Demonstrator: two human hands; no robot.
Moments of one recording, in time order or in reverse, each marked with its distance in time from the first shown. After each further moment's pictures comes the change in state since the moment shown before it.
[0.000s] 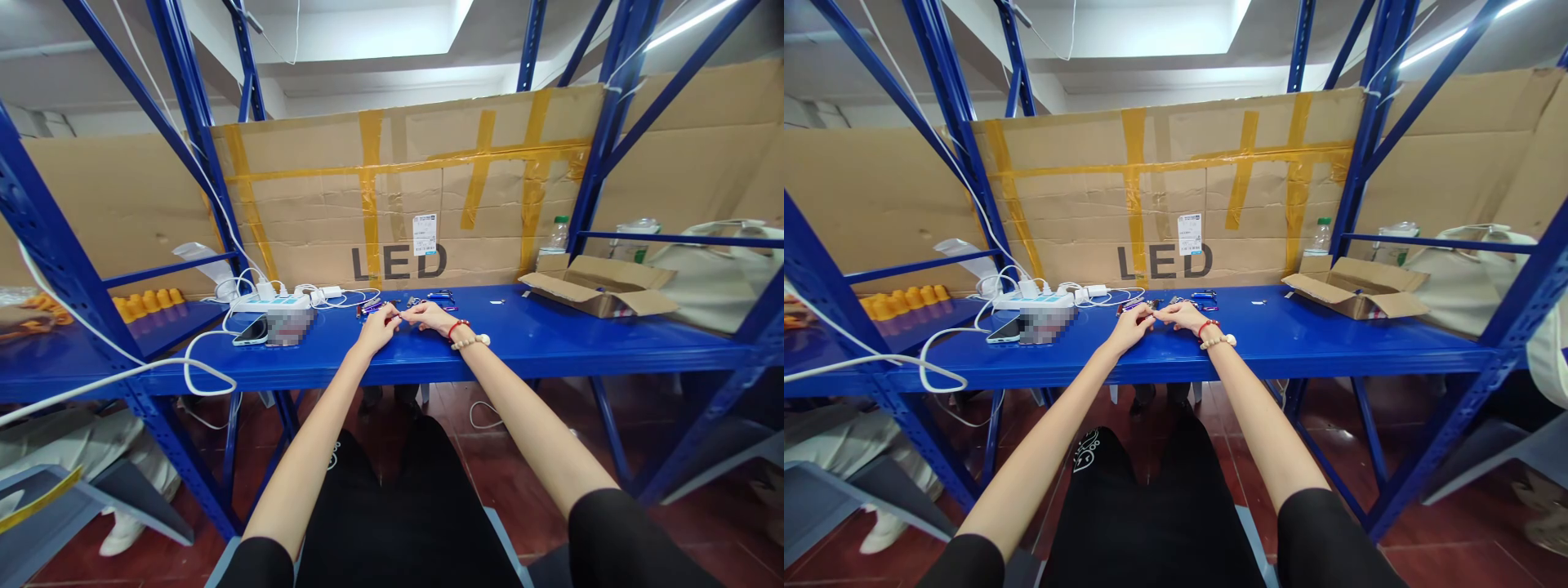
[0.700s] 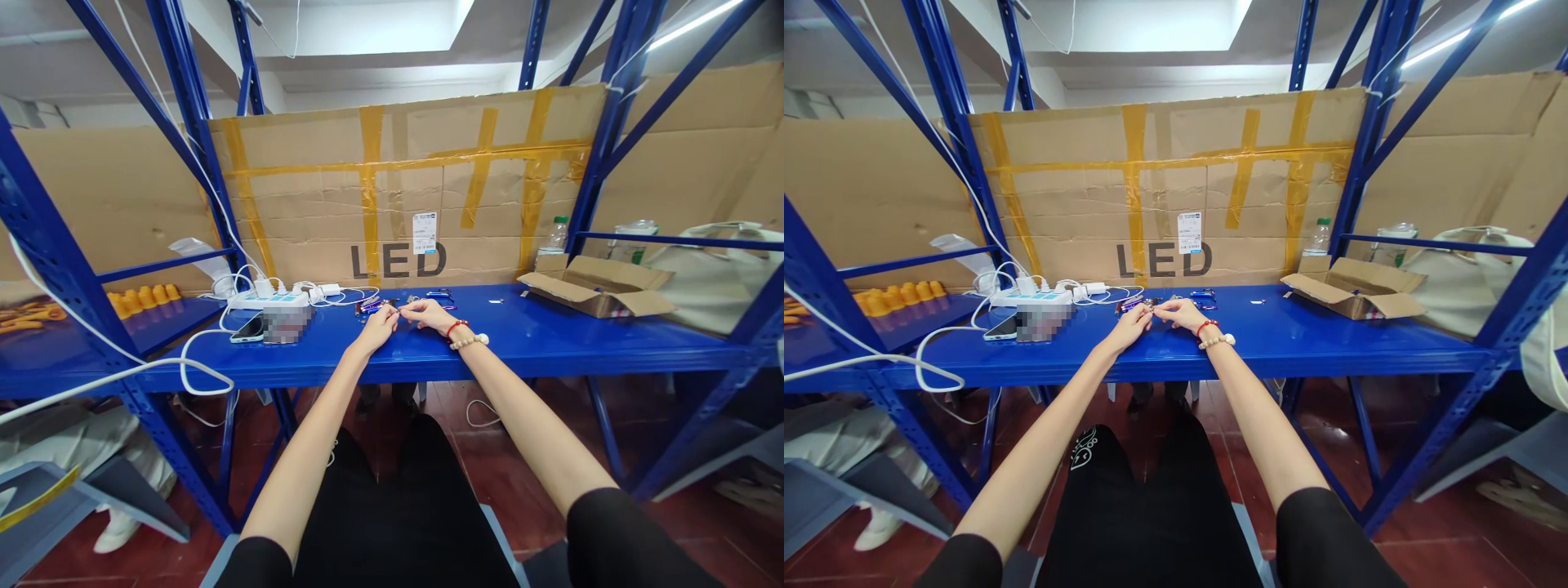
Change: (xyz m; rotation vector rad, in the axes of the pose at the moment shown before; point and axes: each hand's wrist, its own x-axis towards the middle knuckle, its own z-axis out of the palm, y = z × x) left_hand -0.001 0.001 0.004 -0.141 -0.022 -0.073; right_hand -0.003 -0.002 0.004 0.044 0.013 -0.098
